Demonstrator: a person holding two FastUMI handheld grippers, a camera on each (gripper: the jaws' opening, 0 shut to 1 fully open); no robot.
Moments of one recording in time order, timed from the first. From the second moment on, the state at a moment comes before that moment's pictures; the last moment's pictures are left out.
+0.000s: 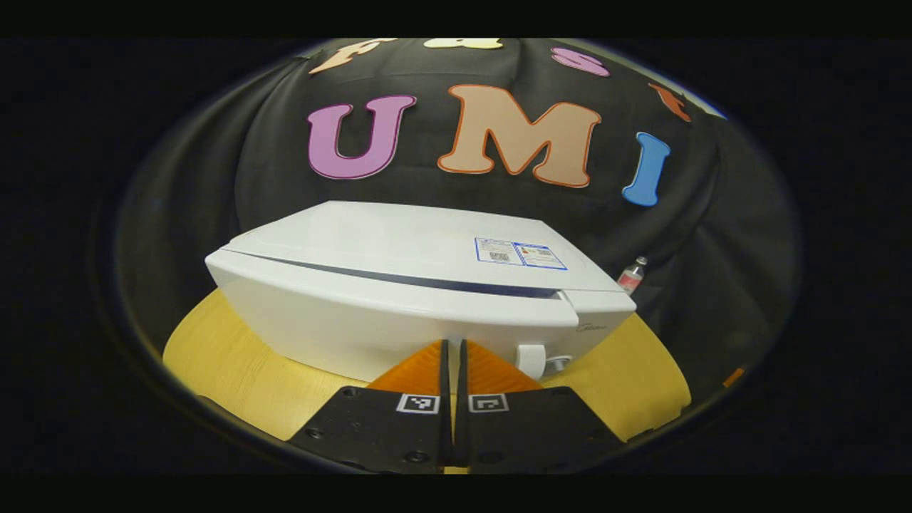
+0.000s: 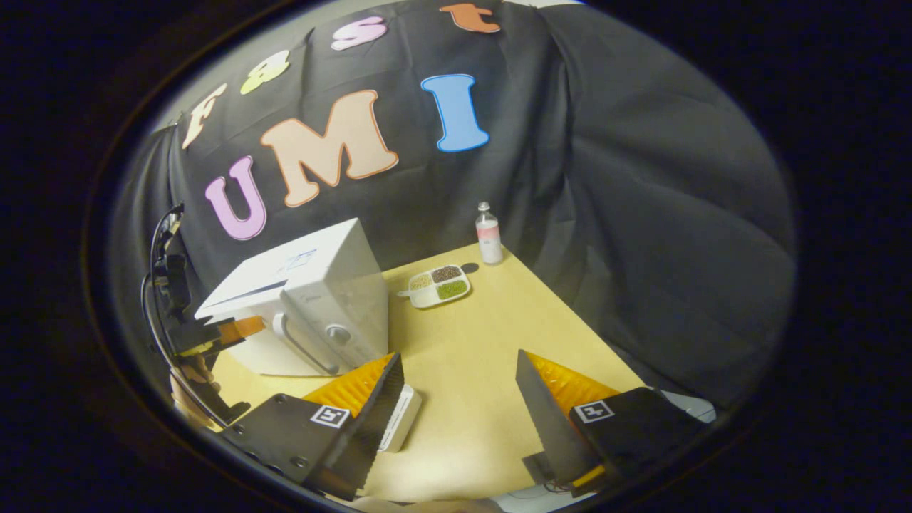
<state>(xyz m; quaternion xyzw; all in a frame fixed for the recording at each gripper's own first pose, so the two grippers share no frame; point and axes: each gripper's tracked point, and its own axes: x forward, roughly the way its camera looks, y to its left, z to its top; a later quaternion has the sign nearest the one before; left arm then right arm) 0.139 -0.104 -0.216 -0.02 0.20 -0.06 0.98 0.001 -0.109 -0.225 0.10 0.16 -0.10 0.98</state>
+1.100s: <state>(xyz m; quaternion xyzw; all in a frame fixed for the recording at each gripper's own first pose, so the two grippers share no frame) 0.153 -0.099 -0.232 -0.05 0.20 -0.02 0.98 -0.007 -0.101 -0.213 0.09 0.16 -0.07 0.98</state>
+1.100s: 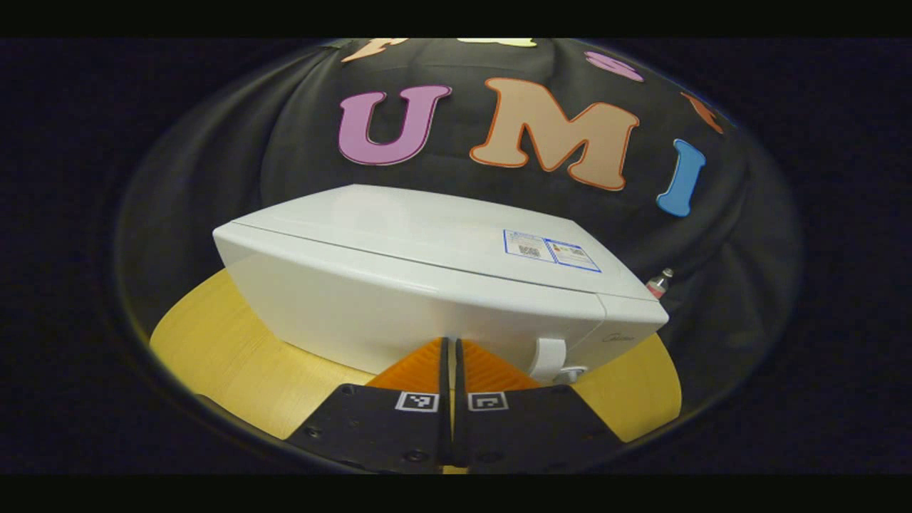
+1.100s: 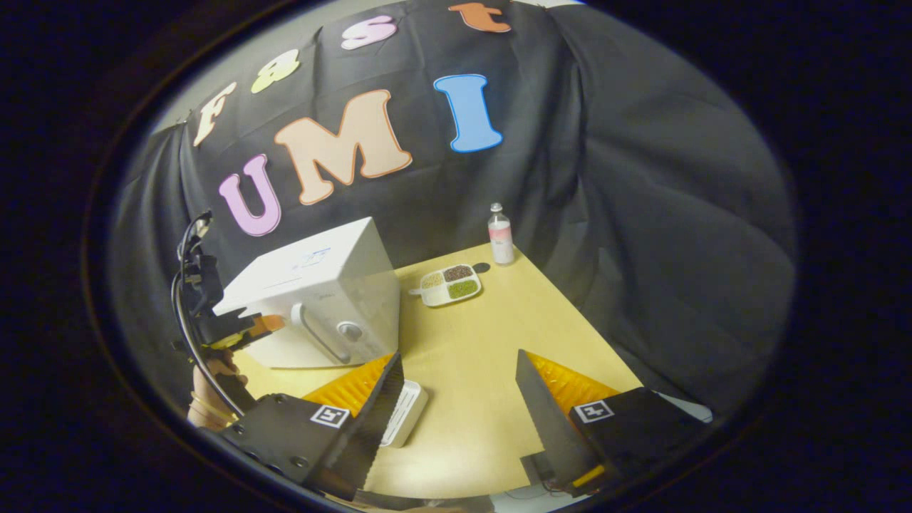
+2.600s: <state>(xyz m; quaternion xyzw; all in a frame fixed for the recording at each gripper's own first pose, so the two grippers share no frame) 0.002 -0.046 -0.058 0.03 0.04 -0.03 1.00 -0.024 -0.041 -0.089 0.03 0.01 0.01 1.00</state>
